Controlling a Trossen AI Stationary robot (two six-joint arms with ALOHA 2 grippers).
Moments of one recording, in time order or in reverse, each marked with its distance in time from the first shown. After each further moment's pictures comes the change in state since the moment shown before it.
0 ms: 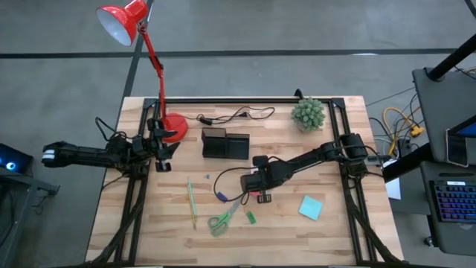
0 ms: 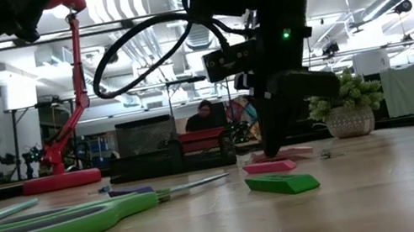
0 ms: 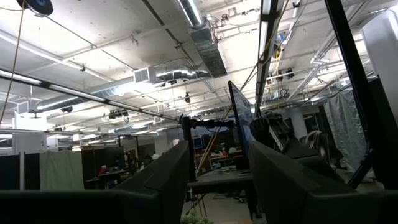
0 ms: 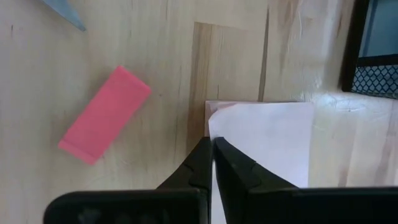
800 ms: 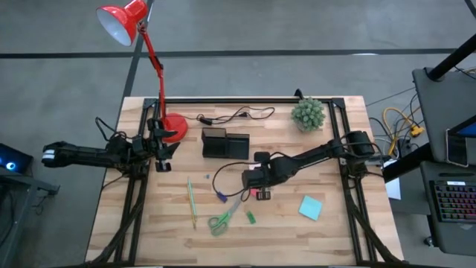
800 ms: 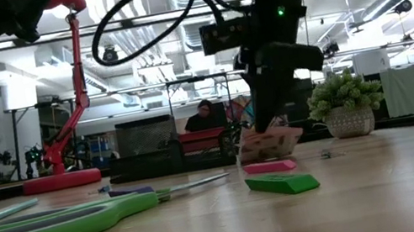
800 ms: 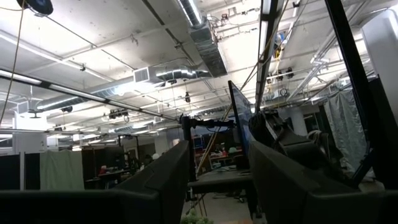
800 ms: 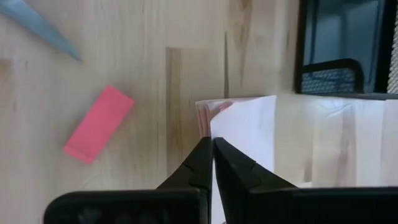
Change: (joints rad) left arm 0.000 0.000 0.000 -0.001 0.000 0.000; right arm -0.005 -0.073 0.002 -0.011 0.028 0.035
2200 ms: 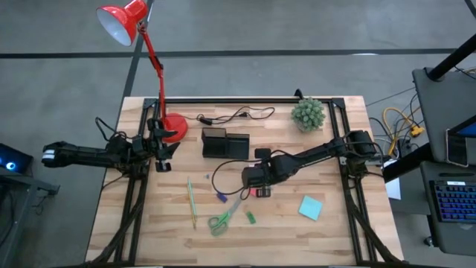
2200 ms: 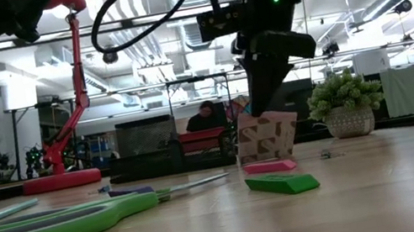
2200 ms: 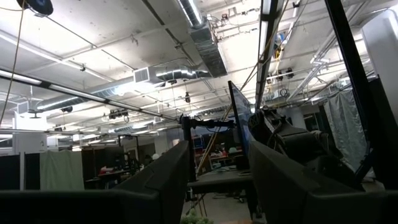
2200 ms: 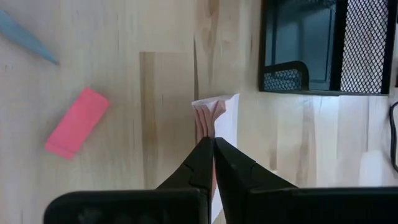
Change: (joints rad) left arm 0.000 0.000 0.000 0.001 0.000 0.000; right arm 0.001 -0.018 0.054 -0.088 0.070 0.003
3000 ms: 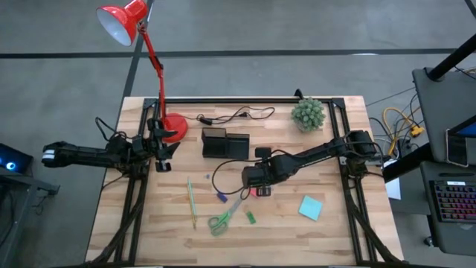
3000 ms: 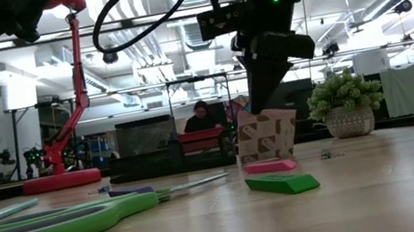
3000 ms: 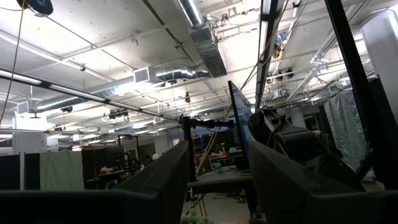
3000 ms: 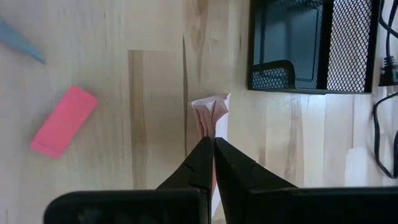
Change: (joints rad) left arm 0.000 0.000 0.000 0.000 0.000 0.000; right arm 0.000 -0.004 0.007 -0.018 0.034 -0.007
